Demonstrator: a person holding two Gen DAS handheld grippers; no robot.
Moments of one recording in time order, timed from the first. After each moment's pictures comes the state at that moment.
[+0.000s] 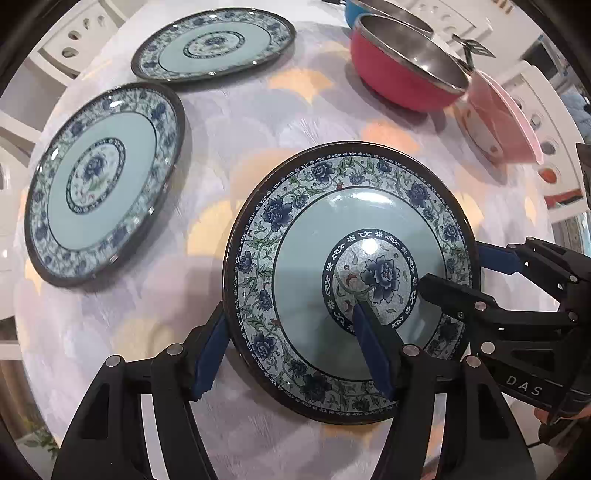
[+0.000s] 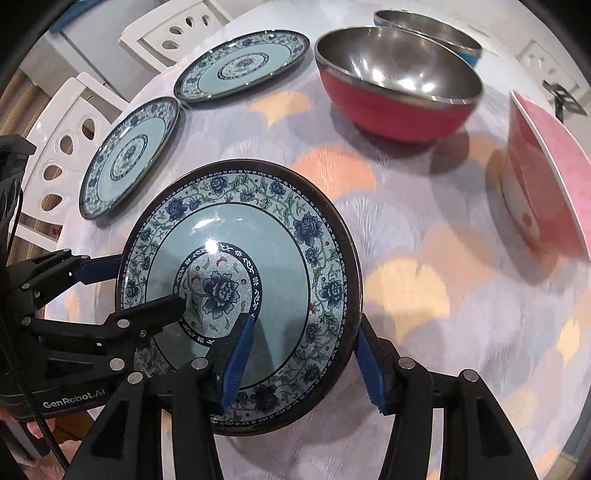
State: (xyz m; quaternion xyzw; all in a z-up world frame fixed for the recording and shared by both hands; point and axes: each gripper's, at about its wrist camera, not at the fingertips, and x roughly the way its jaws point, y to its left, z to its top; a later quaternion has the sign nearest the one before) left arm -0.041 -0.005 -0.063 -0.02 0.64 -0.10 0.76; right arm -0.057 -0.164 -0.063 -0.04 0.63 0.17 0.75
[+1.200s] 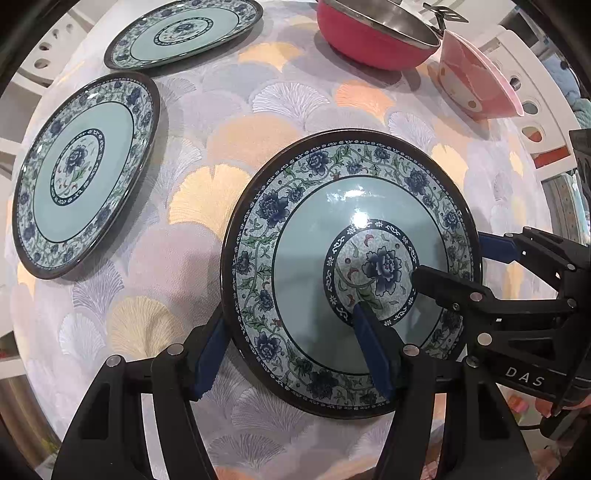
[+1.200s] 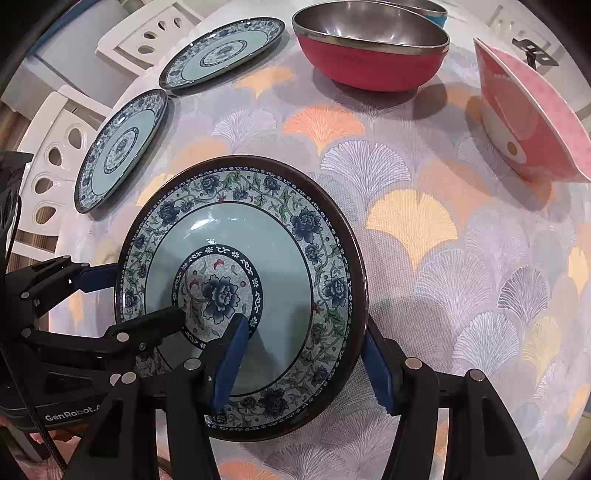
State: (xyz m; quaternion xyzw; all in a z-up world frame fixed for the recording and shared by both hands) left arm -0.063 -0.017 -0.074 0.02 0.66 -0.13 0.74; right arm -0.076 -0.164 -0.068 0.00 0.65 0.14 0.74
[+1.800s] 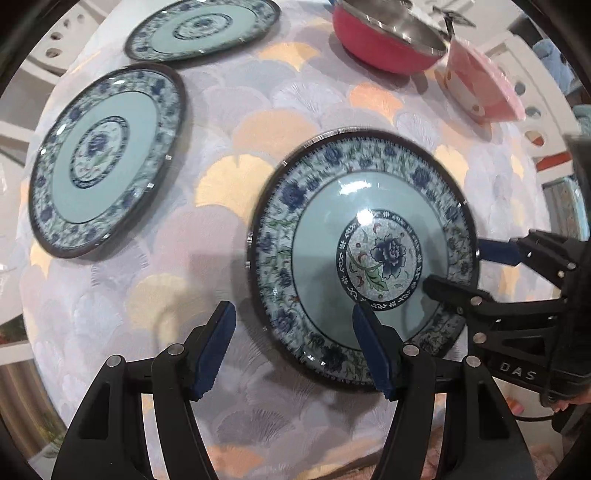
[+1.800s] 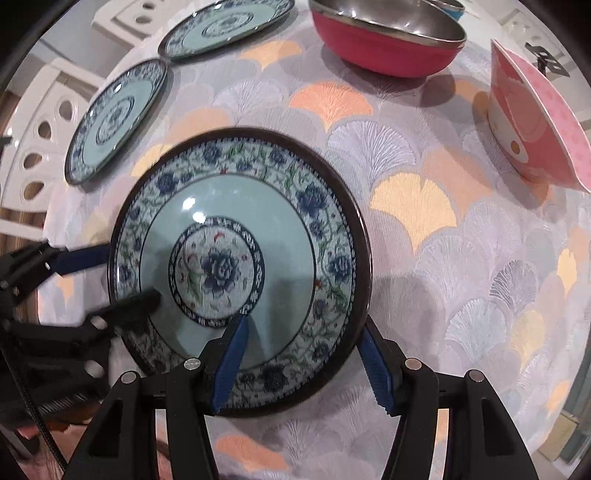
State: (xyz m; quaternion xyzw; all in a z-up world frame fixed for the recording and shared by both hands) left arm -0.077 0.004 -0.058 0.01 0.67 -0.12 0.73; right arm -0.077 -0.143 -0.068 -0.06 0.70 0.13 0.70
